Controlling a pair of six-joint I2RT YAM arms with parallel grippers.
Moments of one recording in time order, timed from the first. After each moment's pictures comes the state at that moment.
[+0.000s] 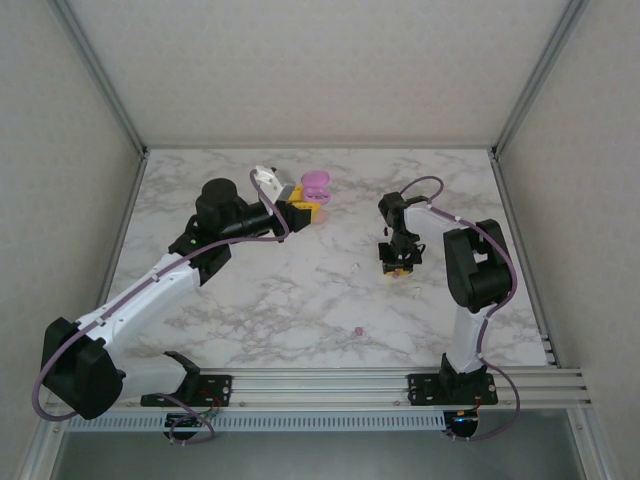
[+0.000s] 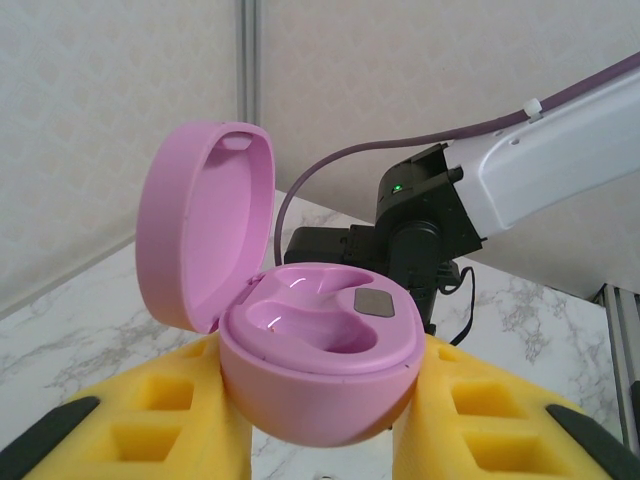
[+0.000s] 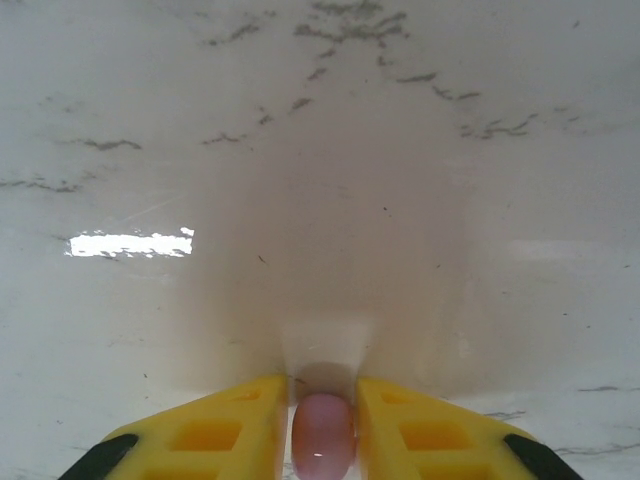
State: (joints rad) left arm -0.57 1.24 0.97 0.16 0.55 -0.03; right arm 0.37 1.92 1.26 -0.98 -0.02 0.28
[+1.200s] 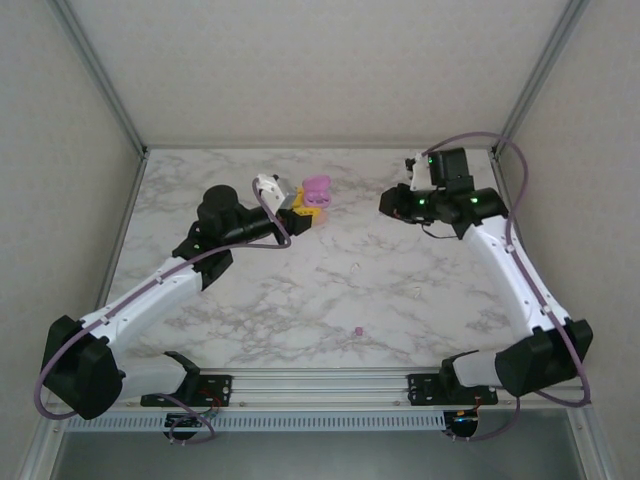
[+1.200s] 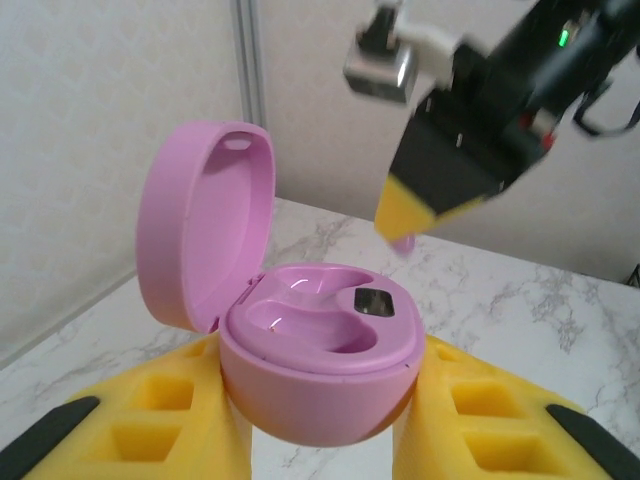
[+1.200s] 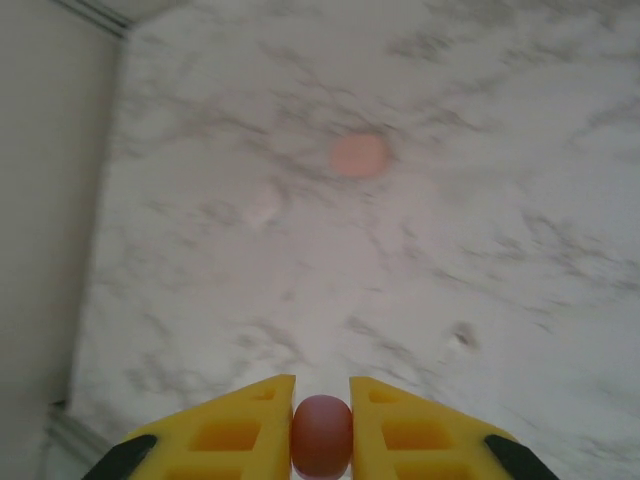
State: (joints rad) left arm -0.58 1.24 0.91 0.26 0.54 0.08; right arm 0.32 1.34 1.40 -0.84 -0.45 0.47
